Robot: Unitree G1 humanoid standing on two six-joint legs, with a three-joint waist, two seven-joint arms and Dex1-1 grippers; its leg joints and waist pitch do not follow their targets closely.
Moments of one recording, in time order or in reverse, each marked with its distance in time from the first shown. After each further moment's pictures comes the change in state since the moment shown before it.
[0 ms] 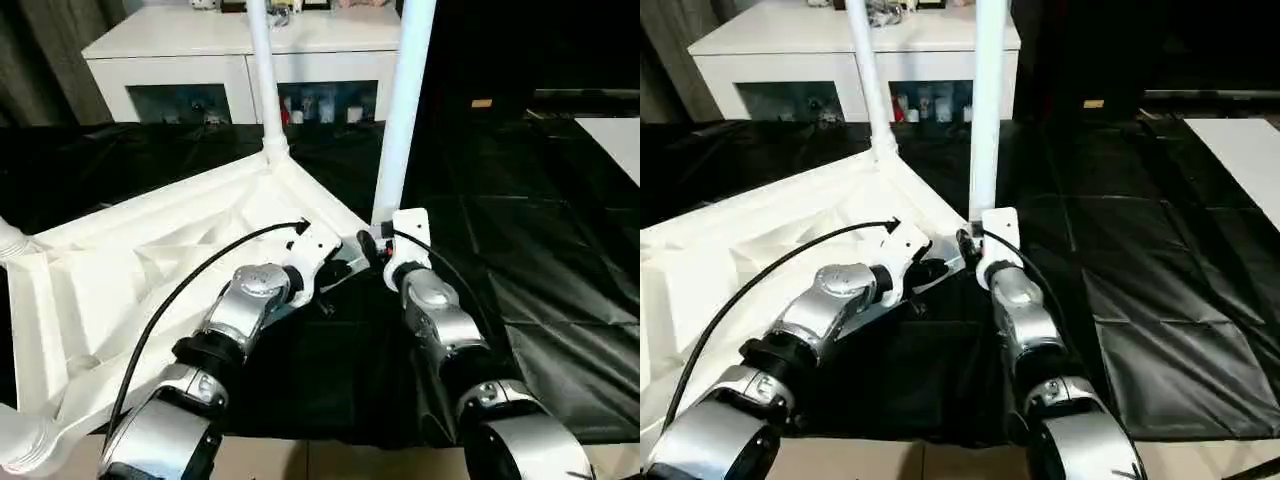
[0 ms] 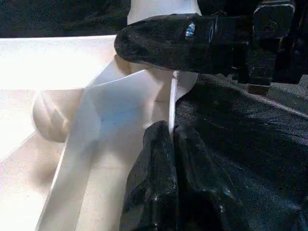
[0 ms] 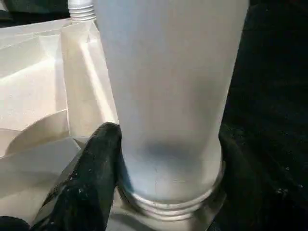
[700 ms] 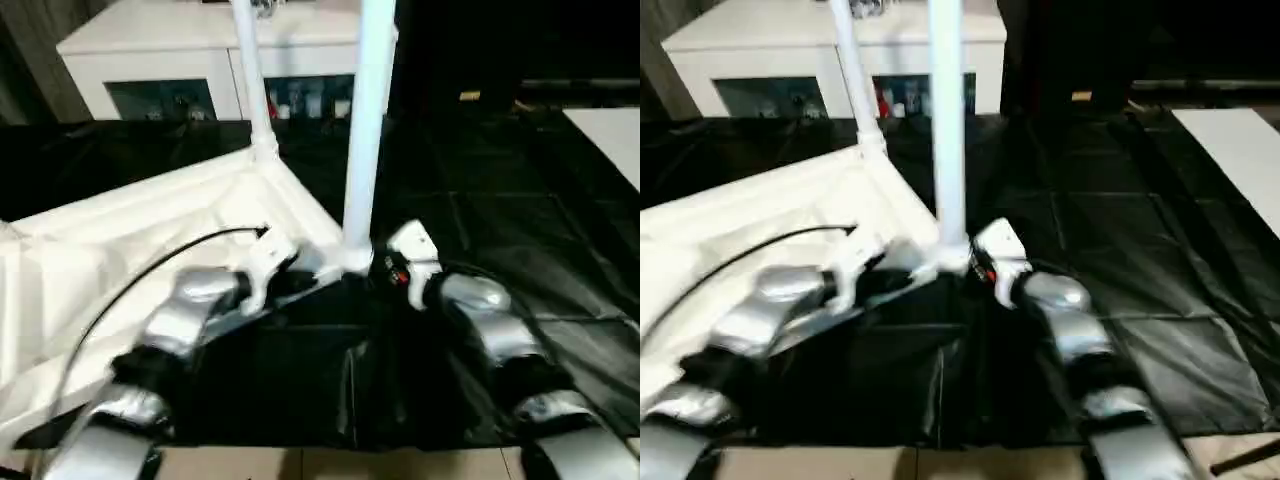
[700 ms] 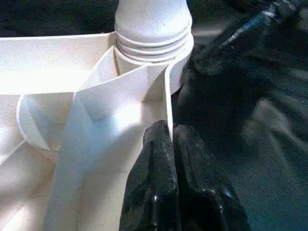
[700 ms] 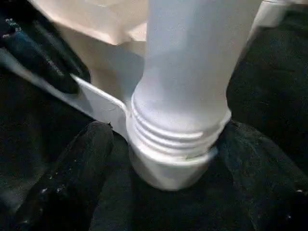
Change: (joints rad) left arm 0.186 0.268 -0.011 -0.272 -0.083 -0.027 -0.431; right arm 0.112 -0.282 0.205 -0.184 0.002 -0.056 0.831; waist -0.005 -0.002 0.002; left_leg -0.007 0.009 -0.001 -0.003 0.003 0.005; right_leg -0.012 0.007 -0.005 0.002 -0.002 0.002
